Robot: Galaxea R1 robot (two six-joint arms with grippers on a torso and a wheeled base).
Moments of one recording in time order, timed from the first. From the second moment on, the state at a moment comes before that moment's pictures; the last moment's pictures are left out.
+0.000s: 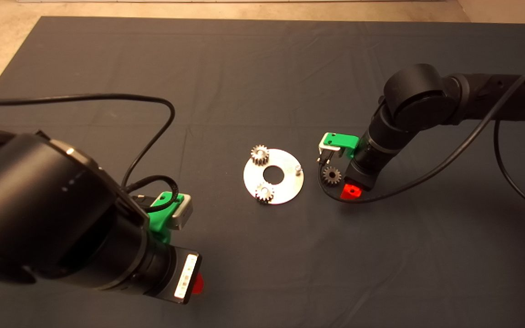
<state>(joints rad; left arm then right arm) -0.52 2.44 -0.38 0.12 1.53 -1.87 0.35 2.55 -1.09 -0.25 -1.53 0.51</state>
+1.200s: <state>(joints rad) -0.52 2.44 -0.37 0.11 1.53 -1.88 0.33 2.66 -1.25 -0.26 -1.53 0.52</state>
